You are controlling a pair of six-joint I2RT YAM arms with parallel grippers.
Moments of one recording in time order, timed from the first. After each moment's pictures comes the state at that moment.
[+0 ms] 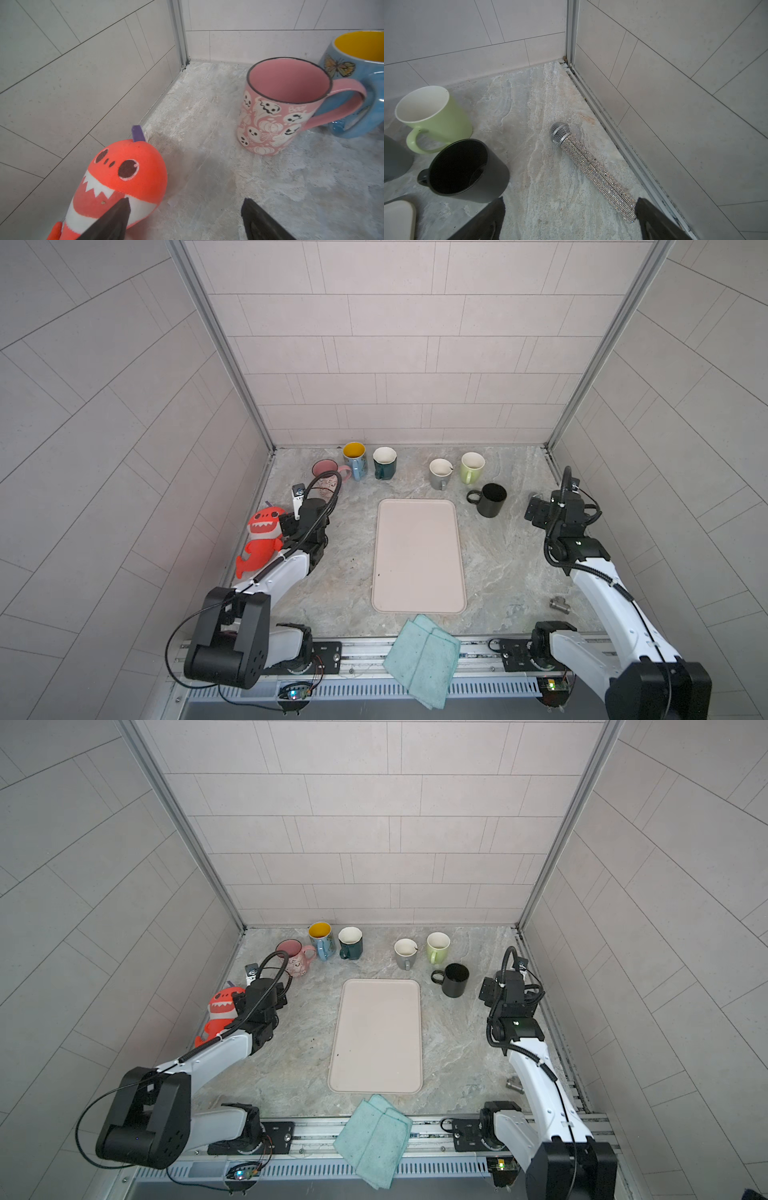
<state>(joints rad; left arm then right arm) -0.13 1.28 0.53 0.24 -0.61 -0.17 -0.08 1.02 0.72 -0.27 0.38 0.19</state>
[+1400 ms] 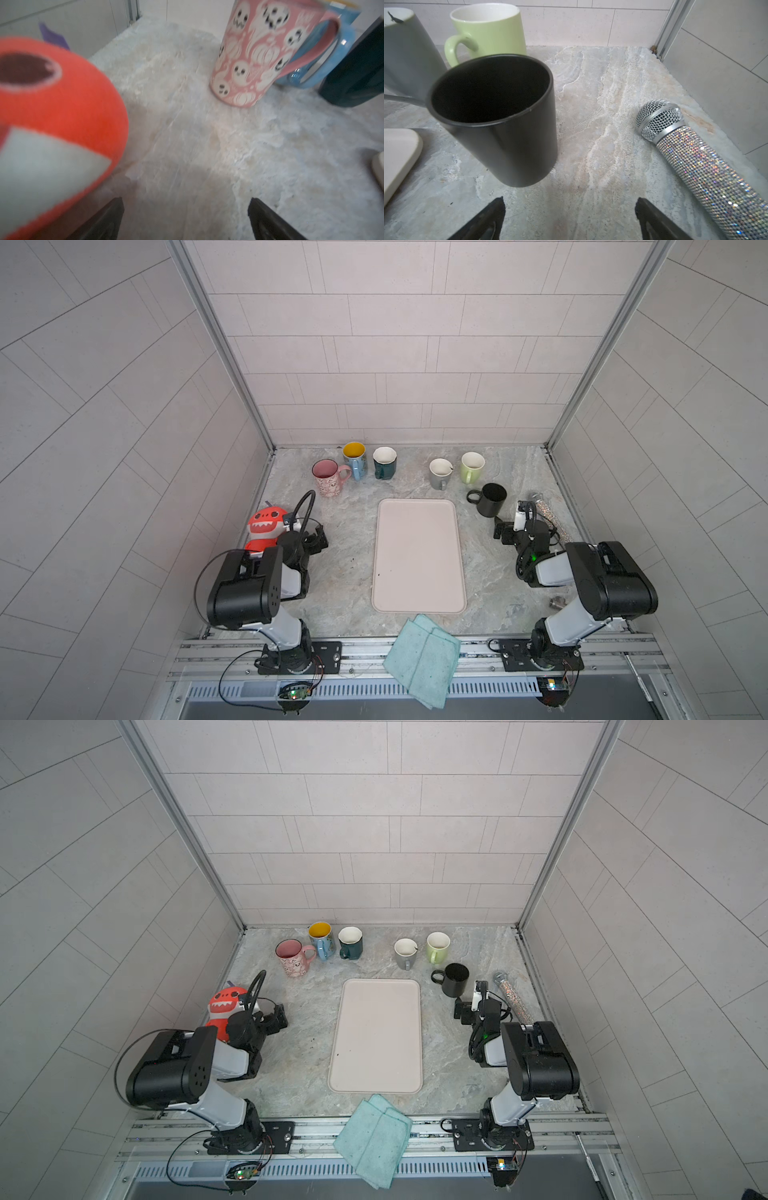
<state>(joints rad) 0.14 1.63 0.19 0.99 0.01 -0.15 -0.04 1.59 0.29 0.94 0.08 0.00</state>
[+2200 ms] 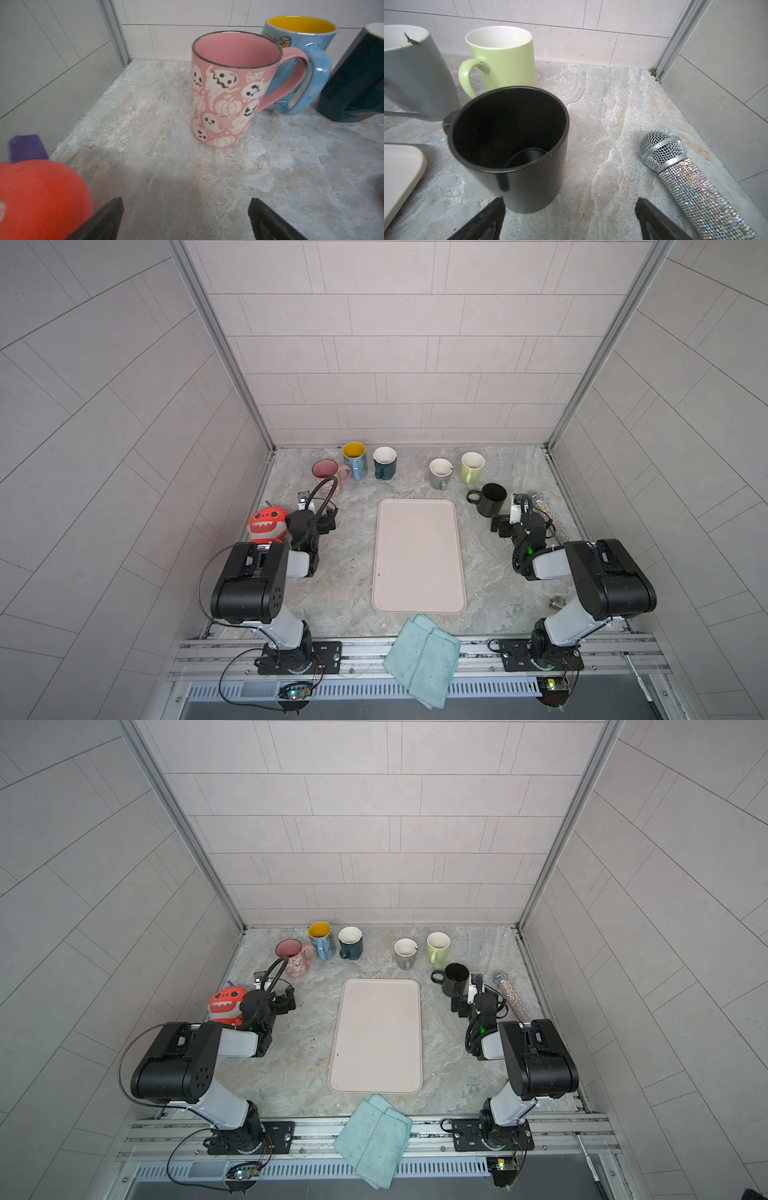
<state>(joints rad) -0.02 1.60 0.40 0.82 -0.20 -0.03 0.00 1.59 0.36 0.89 0.12 -0.04</state>
